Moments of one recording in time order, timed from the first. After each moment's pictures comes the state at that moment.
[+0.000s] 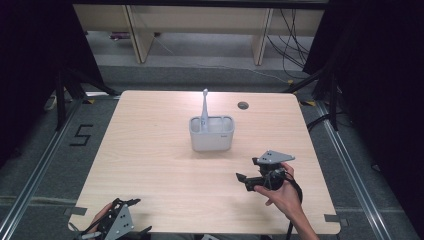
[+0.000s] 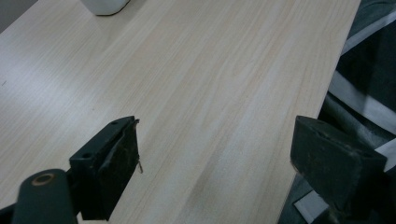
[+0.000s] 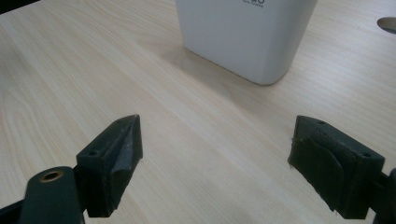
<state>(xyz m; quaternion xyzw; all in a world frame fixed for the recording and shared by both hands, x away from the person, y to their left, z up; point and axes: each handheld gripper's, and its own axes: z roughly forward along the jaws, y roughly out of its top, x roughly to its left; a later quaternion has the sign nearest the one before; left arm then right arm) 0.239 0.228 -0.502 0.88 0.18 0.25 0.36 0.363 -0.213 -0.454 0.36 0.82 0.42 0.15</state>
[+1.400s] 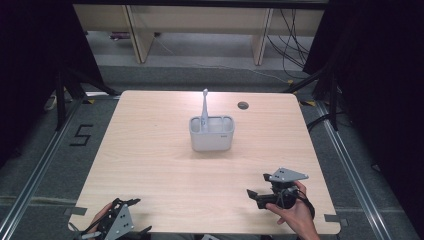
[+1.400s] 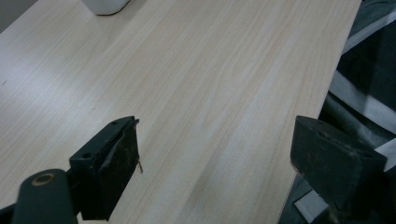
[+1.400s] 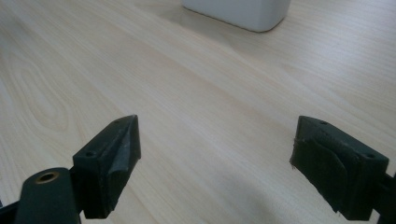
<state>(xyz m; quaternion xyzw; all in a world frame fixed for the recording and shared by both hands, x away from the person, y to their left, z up) 0.240 0.228 -0.503 0.88 0.18 0.25 0.36 0.324 -0.243 -0.477 0.38 0.81 0.42 0.14</state>
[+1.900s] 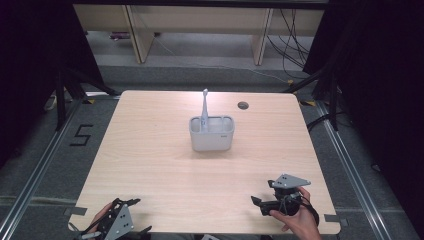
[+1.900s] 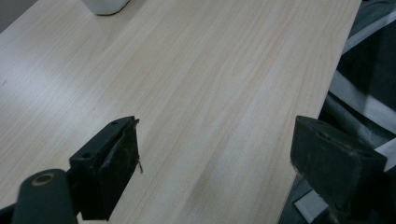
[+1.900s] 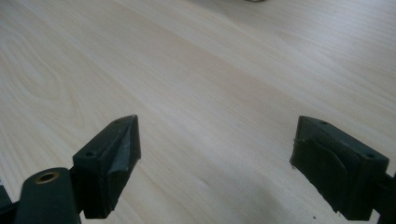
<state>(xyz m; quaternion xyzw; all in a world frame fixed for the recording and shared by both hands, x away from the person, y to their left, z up) 0.240 0.229 -0.503 0.88 0.18 0.25 0.36 0.310 -0.252 -0.485 0.40 0.82 0.39 0.14</state>
